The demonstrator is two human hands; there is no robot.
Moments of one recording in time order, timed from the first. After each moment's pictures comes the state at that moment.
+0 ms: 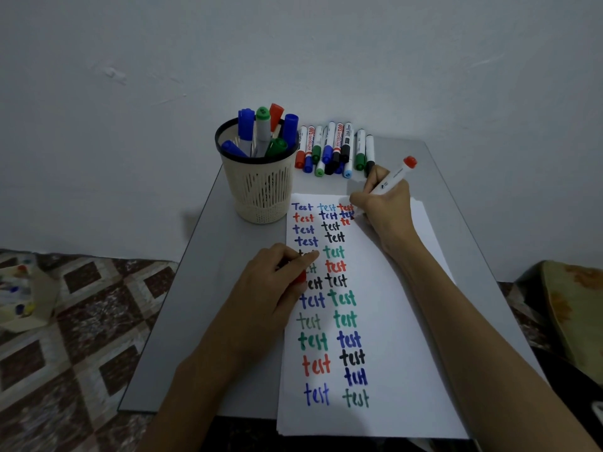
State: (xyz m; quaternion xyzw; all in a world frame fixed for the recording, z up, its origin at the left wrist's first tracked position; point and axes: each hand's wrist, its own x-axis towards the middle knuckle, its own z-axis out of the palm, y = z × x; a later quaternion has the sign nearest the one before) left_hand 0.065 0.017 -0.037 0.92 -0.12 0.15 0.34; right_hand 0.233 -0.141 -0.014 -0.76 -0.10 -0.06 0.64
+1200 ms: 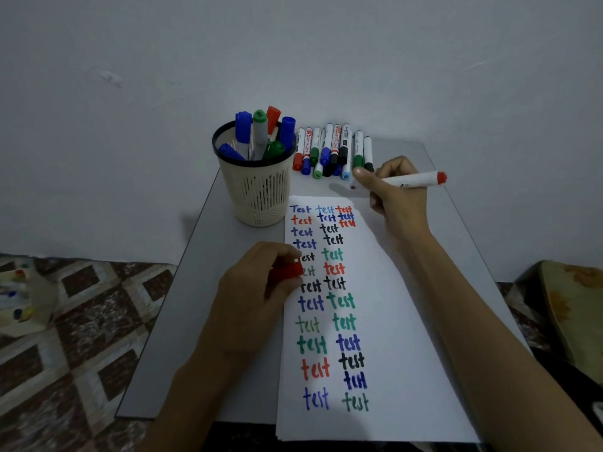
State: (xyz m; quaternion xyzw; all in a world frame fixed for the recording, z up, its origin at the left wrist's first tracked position) left_hand 0.062 0.018 -0.032 0.88 -0.04 0.22 0.42; right_hand 0.226 -0.149 0.006 -0.62 -0.09 -0.04 0.78
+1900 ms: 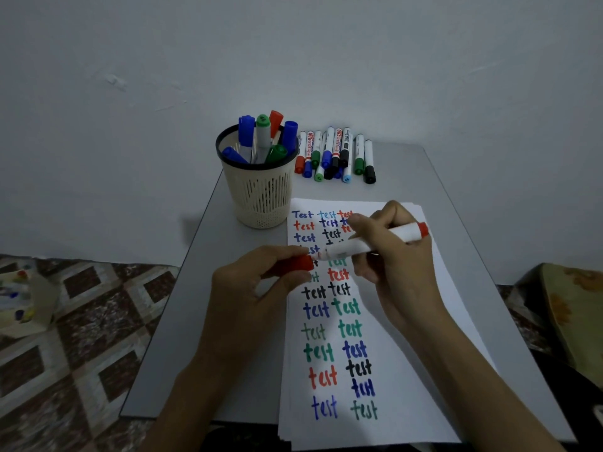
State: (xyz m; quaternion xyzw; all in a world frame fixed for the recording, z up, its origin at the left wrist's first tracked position) left_hand 0.057 0.016 -0.019 0.83 -0.07 0.28 0.49; right_hand 0.124 -0.145 0.022 -0.58 -0.11 0.03 0.80
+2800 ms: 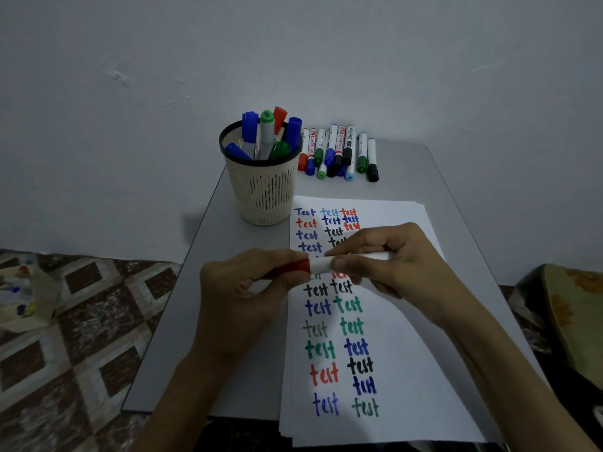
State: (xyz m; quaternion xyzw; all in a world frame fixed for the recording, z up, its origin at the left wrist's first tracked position) left_hand 0.054 0.022 -0.012 0.84 -0.09 0.32 0.43; right_hand 0.125 -0.165 0.039 -0.76 -0.26 0.16 0.57
